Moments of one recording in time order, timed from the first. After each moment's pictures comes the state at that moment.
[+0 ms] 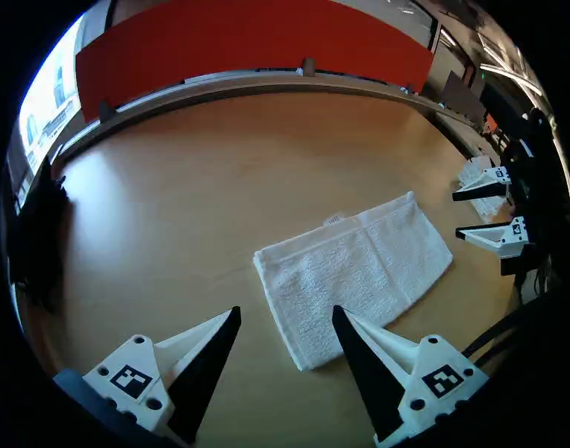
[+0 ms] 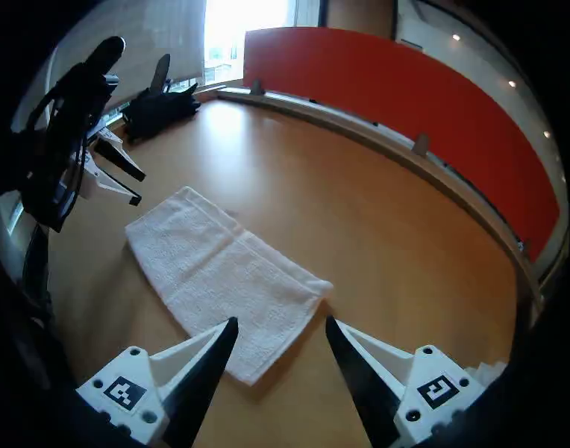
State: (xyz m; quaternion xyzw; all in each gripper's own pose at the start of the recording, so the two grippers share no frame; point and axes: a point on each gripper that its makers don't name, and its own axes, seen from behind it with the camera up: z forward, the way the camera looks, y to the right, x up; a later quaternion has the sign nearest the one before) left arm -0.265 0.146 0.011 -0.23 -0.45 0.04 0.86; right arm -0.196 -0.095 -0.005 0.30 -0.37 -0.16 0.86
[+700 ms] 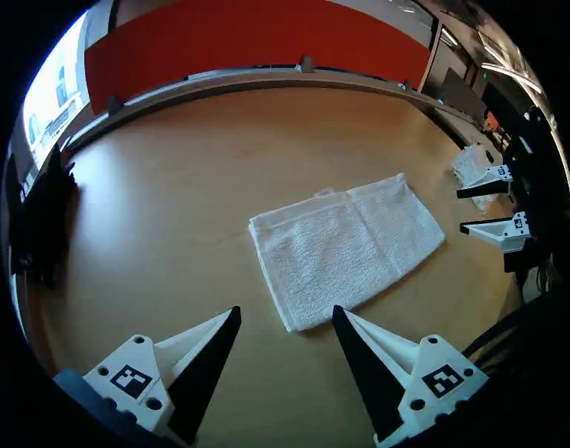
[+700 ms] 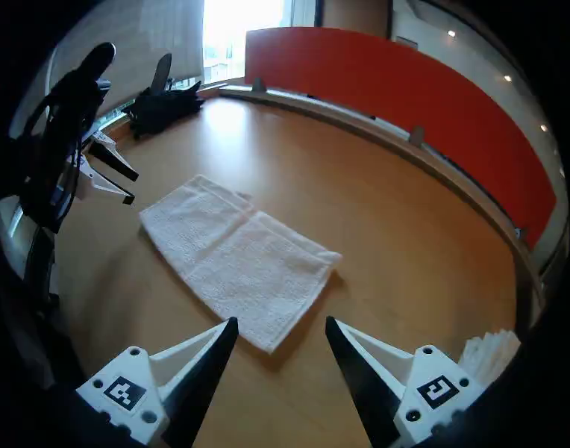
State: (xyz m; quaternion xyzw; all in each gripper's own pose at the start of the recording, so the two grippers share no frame) left arm -0.268 0.137 -0.034 -0.22 -0.45 0.04 0.86; right arm -0.199 -0.086 -0.047 0.29 -0.38 -0.15 0.86
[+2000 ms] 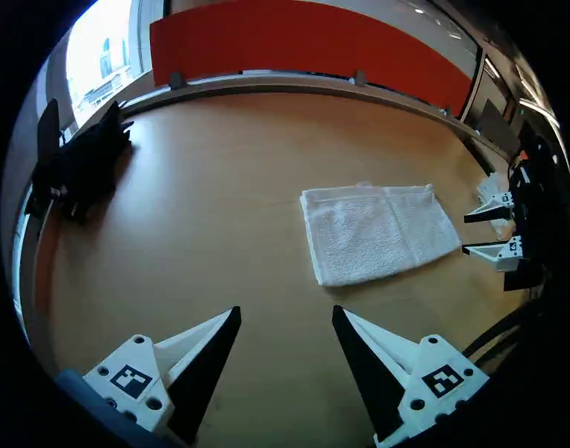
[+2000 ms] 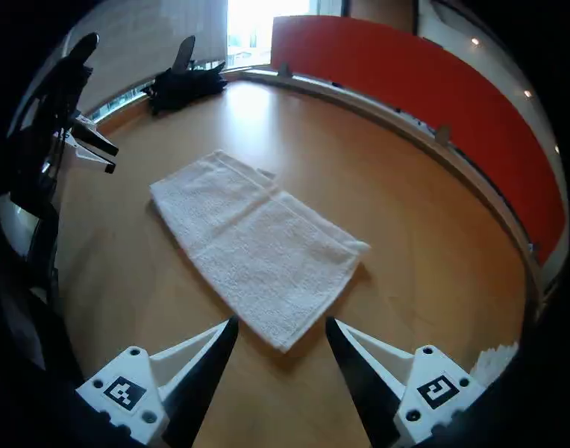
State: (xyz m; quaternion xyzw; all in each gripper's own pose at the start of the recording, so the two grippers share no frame) left arm -0.260 0.084 -0.089 -0.11 -0.45 0.00 0.89; right arm -0.227 -0.098 -0.052 0.33 -0.40 -0.18 0.84
